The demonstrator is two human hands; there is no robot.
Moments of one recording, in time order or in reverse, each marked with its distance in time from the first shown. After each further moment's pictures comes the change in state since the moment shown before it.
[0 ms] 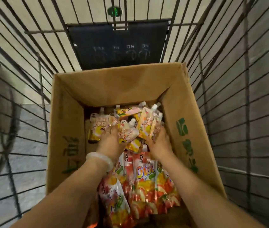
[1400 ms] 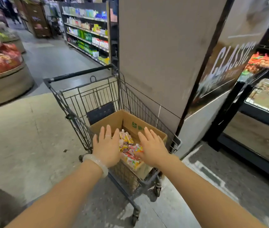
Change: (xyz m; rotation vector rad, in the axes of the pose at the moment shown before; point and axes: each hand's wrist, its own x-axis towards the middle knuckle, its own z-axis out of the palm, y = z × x) left_hand -0.453 -0.130 -0.227 0.648 0.314 0.826; right_hand -0.596 -0.081 0.040 -0.396 0.549 -0.211
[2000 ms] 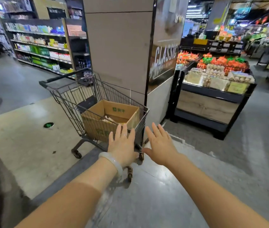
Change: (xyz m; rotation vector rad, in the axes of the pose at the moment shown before) left_hand -0.379 -0.039 -0.011 0.060 0.003 0.454; right_hand -0.385 -0.179 0.048 0.003 0.204 0.334
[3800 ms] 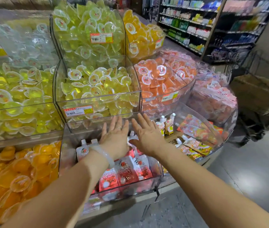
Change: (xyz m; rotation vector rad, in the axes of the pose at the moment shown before) left_hand -1.034 -0.378 0.039 -0.084 -0.054 -0.741; right_hand -0.716 -0.759 0.120 0.000 -0.190 -0.852
